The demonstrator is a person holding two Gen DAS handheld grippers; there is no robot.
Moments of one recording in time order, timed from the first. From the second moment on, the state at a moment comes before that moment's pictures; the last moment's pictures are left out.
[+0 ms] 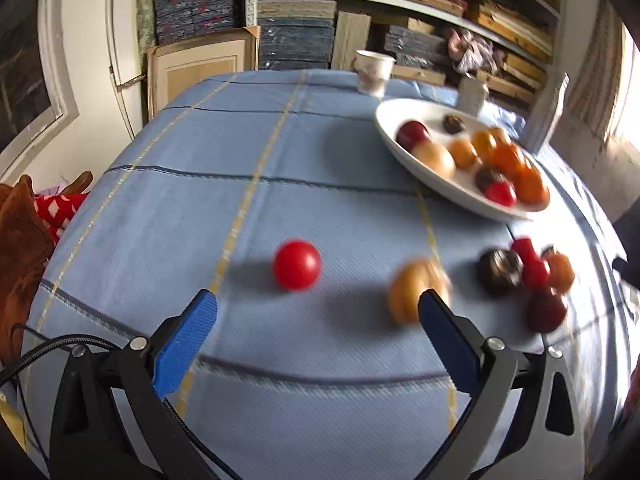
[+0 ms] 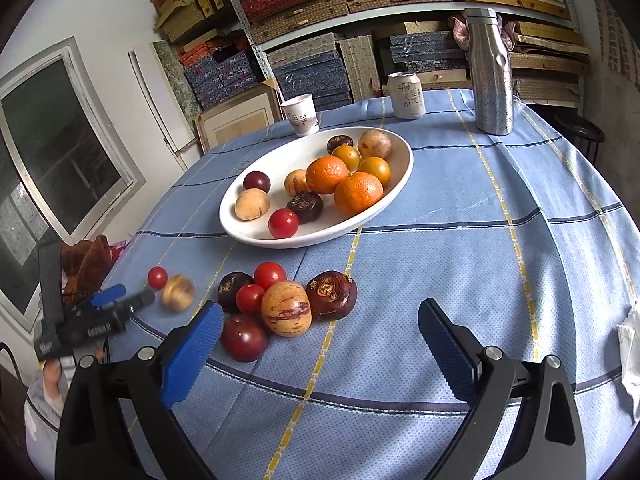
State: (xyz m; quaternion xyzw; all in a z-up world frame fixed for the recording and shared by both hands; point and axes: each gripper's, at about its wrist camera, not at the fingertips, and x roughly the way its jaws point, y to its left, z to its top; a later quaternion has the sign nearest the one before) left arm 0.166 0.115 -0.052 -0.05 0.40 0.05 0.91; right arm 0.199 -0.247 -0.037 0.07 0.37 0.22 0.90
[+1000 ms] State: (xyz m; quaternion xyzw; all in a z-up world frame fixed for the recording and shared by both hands) left arm 0.198 0.136 -0.075 -0.06 0.43 0.05 0.90; right arm 0.202 -0.241 -0.044 0.06 0.38 0.22 0.90
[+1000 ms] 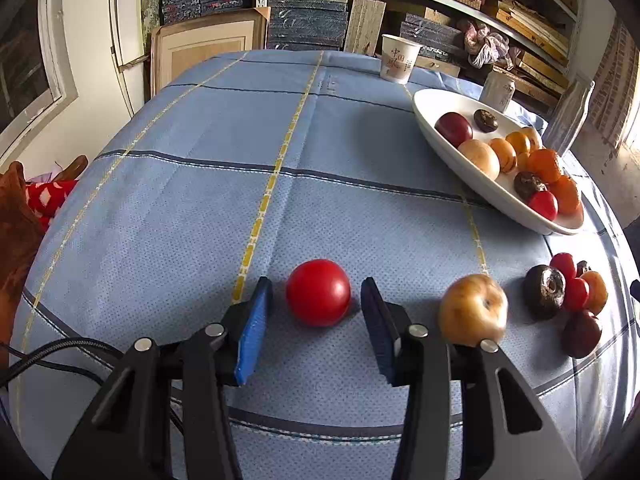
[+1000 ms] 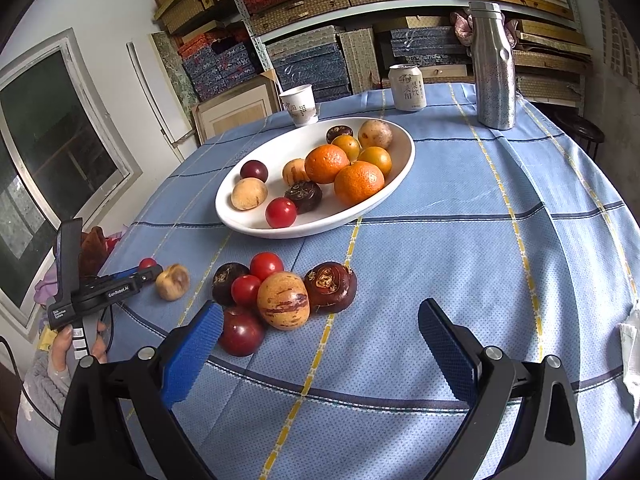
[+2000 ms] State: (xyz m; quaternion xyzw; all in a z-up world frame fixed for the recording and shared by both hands) left arm 0.199 0.131 -0.075 -0.06 0.42 0.04 0.90; right arm 0.195 -0.159 -0.076 -0.03 0.44 0.29 0.85
